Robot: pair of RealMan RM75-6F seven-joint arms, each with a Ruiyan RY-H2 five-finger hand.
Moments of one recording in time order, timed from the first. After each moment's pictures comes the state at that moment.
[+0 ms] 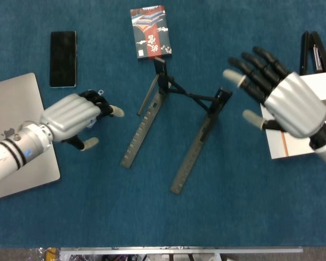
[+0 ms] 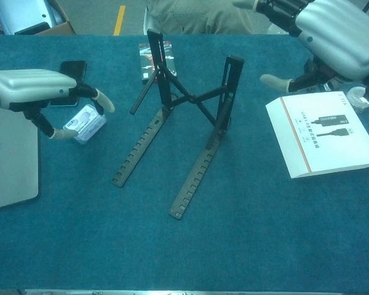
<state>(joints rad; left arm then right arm) -0.81 -0.97 0.05 -1.78 1.60 0.69 -0.28 0.59 -1.30 0.05 -1.57 -1.82 1.37 0.01</state>
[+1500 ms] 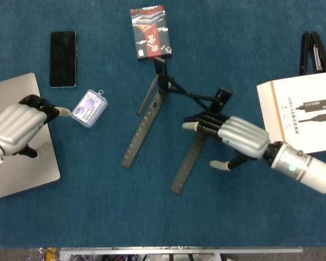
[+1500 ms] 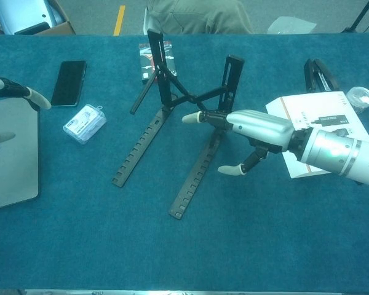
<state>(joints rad) -0.62 -0.80 0.08 -1.89 1.48 0.79 -0.06 0.75 -1.52 -0.14 -1.35 -1.80 1.07 0.58</state>
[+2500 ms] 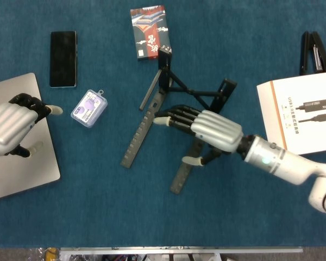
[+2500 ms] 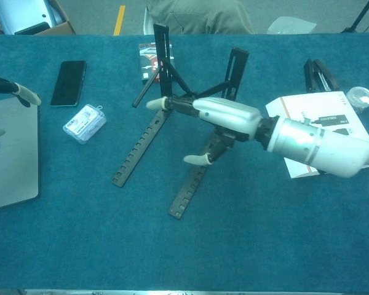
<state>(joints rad) -0.58 -0.77 0.07 -1.90 1.49 0.81 -0.06 0.85 -1.61 -0.05 -1.34 -1.78 1.06 0.61</state>
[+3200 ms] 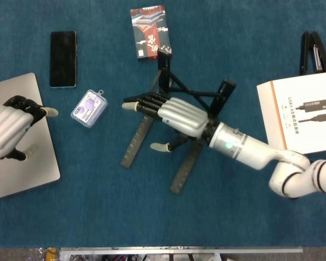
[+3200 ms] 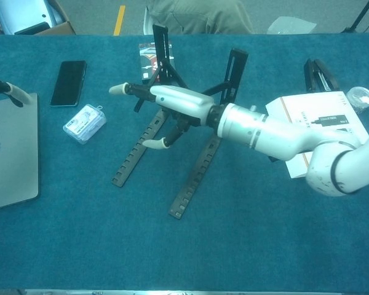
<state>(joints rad) -0.55 -0.73 0.06 -1.94 1.47 0.82 -0.02 0.98 -1.80 0.06 -1.14 -1.69 0.95 0.68</state>
